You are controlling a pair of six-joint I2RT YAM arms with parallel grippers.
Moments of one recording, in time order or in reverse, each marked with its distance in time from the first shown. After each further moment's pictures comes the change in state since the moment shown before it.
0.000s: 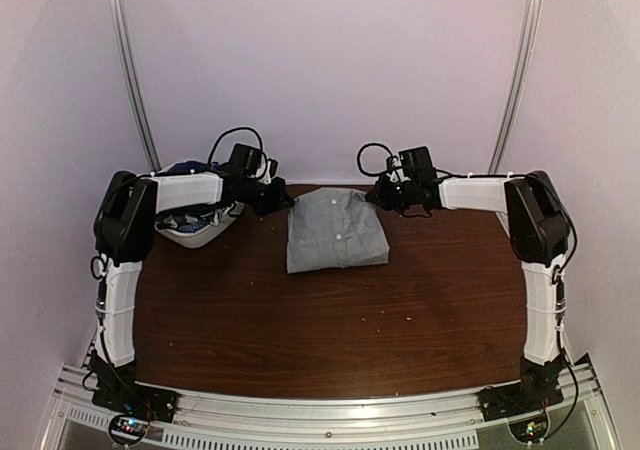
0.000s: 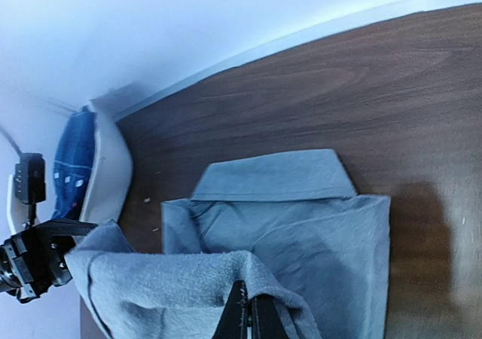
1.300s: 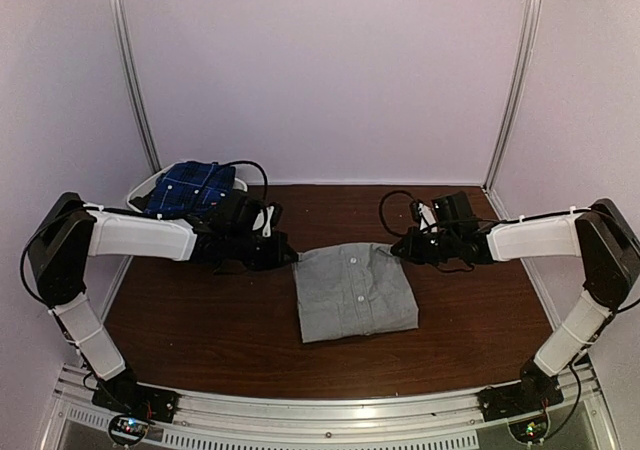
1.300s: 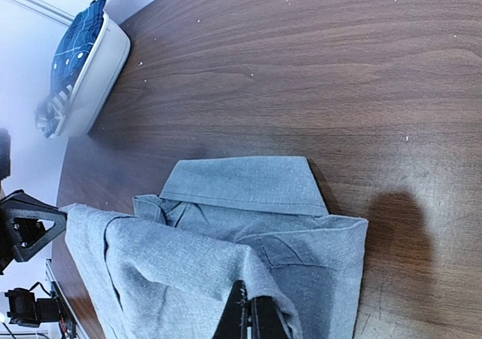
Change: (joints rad) left arm -0.254 -0.478 -0.674 0.169 -0.151 -0.066; right arm 0.067 -0.496 -0.708 0.104 0.000 -0.079
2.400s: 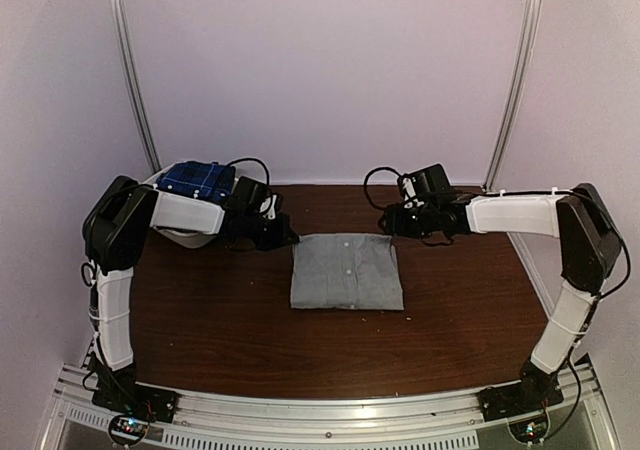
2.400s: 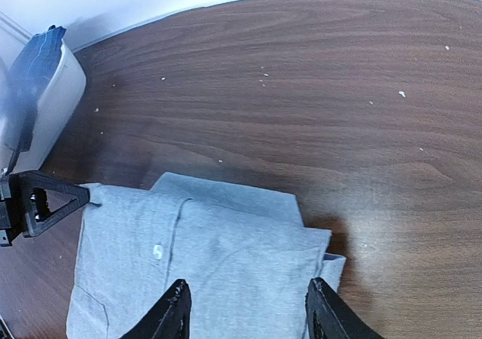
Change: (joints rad) left arm 0.179 0.398 0.344 0.018 0.138 0.033; right arm 0.016 0.164 0.309 -0.182 0.233 -0.127
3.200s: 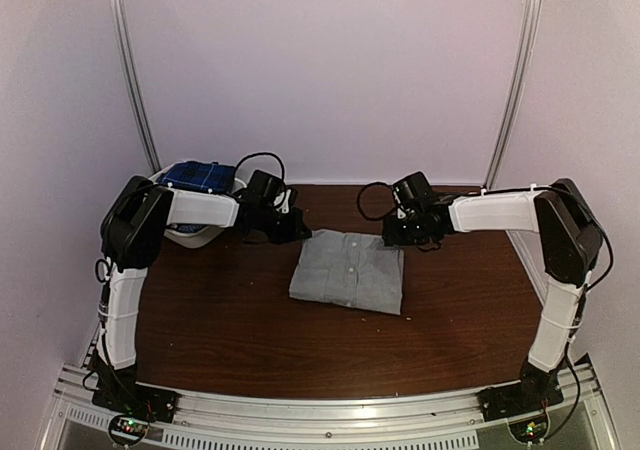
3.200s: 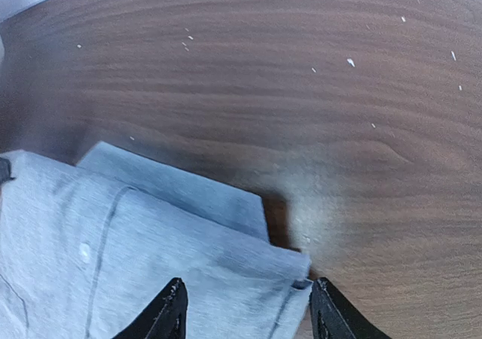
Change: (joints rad) left arm -0.030 0.119 0.198 -0.085 0.025 0.034; right arm 0.053 0.119 0.120 -0.145 0.226 -0.075
